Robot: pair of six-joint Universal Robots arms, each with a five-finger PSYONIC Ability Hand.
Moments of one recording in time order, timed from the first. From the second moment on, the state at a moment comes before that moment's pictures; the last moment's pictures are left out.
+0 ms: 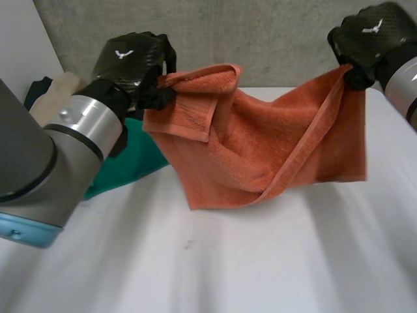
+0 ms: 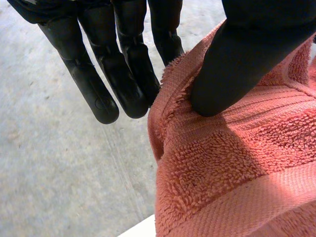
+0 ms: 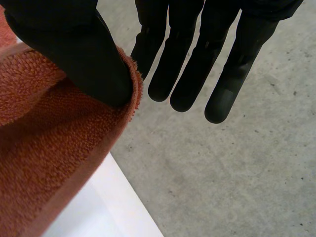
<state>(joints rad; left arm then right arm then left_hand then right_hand) 4.17 -1.74 -1.41 3.30 -1.52 3.15 1.86 -1.41 1.22 0.12 1.42 2.55 1.14 1.19 1.19 1.20 0.96 1.13 1.18 1.19 1.20 0.99</state>
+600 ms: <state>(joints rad) 4.33 -2.42 -0.94 3.35 -1.48 3.07 1.97 -0.98 1.17 -0.02 1.66 2.78 0.24 0.26 0.26 0.25 0.07 1.13 1.18 1.19 1.20 0.99</state>
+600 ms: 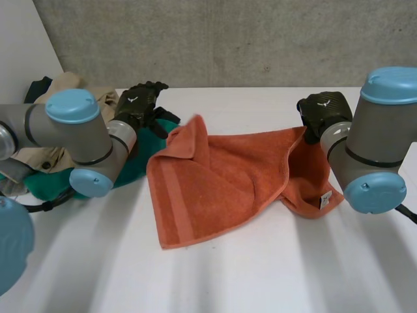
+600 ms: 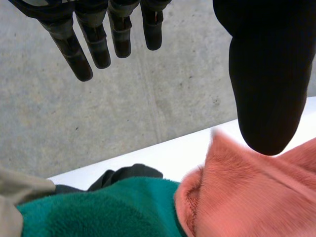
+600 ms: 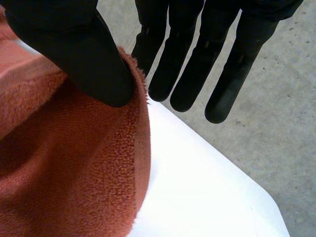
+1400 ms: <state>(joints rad) 4.10 -2.11 -1.77 3.57 -1.50 3.56 1.97 -1.05 1.46 -0.07 1.61 2.76 0.52 0.52 0.52 0.52 0.34 1.13 1.18 1.19 1.20 0.99</state>
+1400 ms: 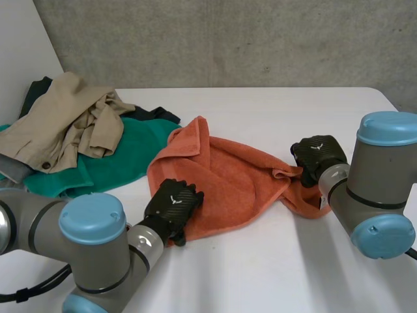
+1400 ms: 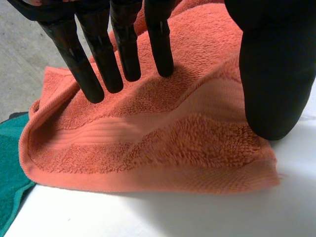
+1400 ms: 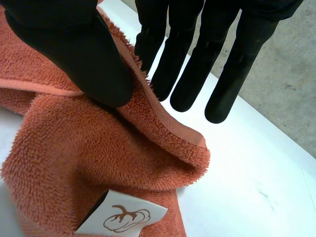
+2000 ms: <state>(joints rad) 4.10 -2.24 -1.51 3.54 -1.50 3.56 1.96 -1.05 1.48 -0.08 1.61 2.73 1.15 1.19 1.19 1.20 0.98 1.13 1.18 1.19 1.20 0.99</state>
